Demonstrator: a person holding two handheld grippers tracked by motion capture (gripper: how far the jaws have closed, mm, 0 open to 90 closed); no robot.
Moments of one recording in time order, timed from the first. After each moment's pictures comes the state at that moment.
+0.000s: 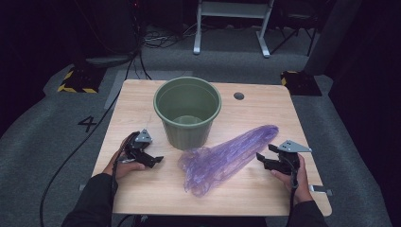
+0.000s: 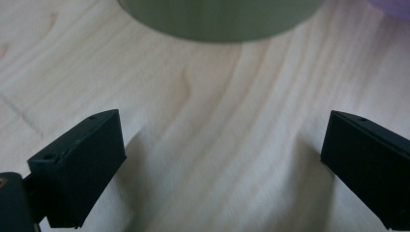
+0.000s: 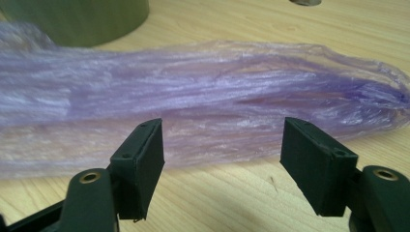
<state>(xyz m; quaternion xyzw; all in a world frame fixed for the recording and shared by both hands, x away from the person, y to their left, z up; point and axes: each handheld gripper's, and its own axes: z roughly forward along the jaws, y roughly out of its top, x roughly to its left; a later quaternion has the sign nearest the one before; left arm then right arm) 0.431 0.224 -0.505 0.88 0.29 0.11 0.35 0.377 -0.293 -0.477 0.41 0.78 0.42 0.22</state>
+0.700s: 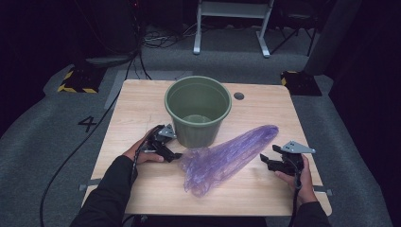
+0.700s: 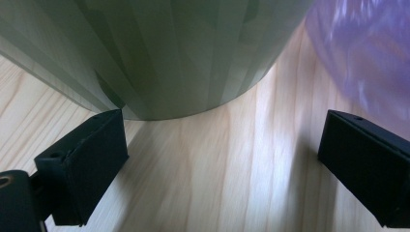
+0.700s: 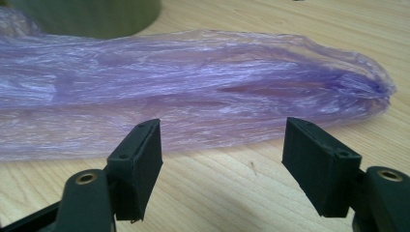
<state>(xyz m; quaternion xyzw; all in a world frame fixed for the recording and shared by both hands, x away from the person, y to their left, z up) 0.462 0.153 -0.504 0.91 0.19 0.07 0.36 0.375 -0.304 -0.476 0.41 0.79 0.41 0.23</state>
